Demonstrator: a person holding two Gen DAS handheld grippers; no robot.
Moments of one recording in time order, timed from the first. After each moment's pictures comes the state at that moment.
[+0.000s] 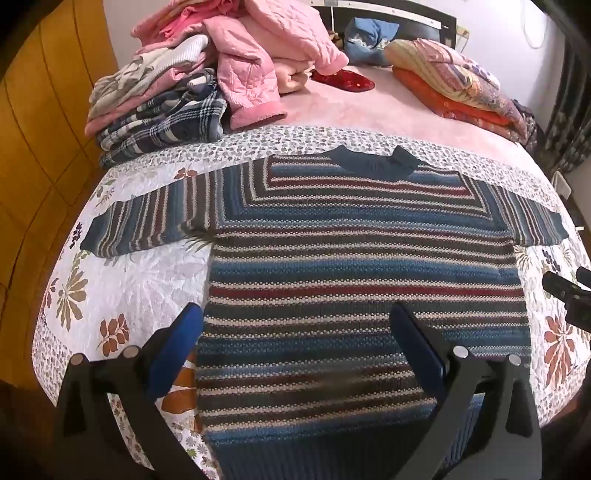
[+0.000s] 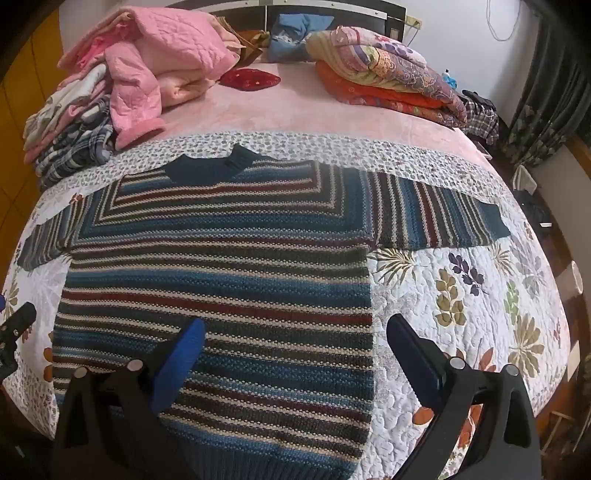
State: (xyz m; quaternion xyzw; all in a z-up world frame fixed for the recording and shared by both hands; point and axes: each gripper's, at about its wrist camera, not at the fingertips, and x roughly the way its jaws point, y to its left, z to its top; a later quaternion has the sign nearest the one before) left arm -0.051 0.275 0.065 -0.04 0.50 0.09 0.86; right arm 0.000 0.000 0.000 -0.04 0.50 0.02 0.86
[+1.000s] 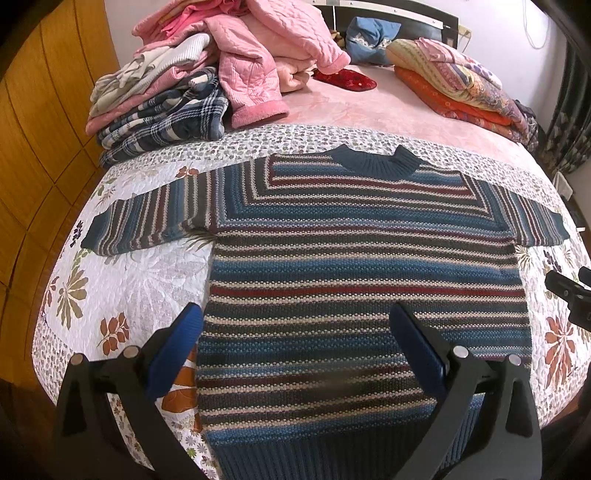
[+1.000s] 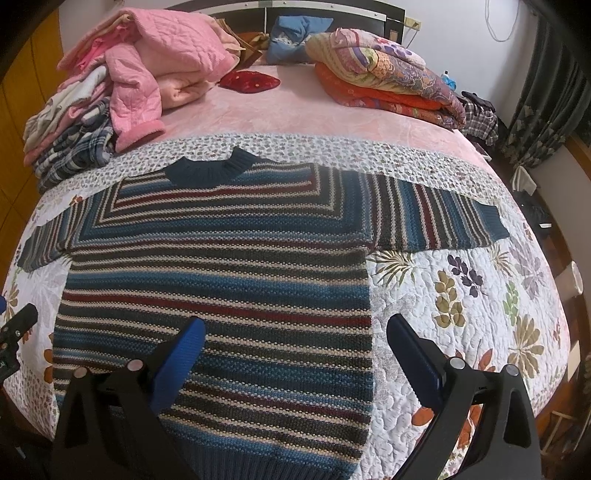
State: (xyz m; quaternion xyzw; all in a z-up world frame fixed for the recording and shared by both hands) left arm -0.052 0.277 0.063 -0.04 0.50 0.10 0.86; right arm 0.001 -0.001 0.003 -0.03 0.50 0.02 0.86
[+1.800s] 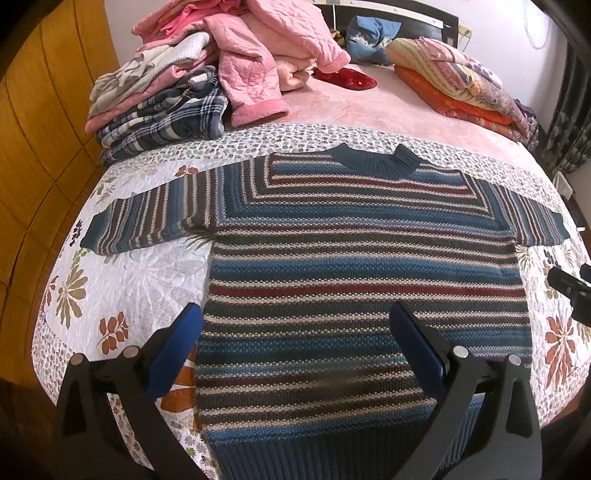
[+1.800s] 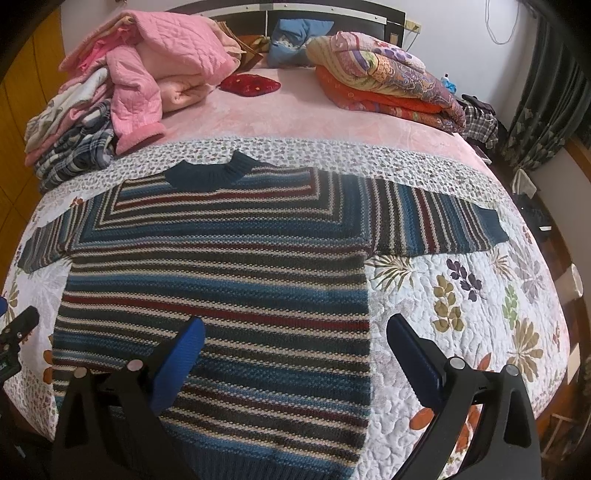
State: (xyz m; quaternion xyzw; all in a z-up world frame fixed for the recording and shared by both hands) left arm -0.052 0.280 0.060 -0.04 0.51 0.10 0.86; right arm 0.008 -0.003 0.004 -0.02 0.52 0.03 0.86
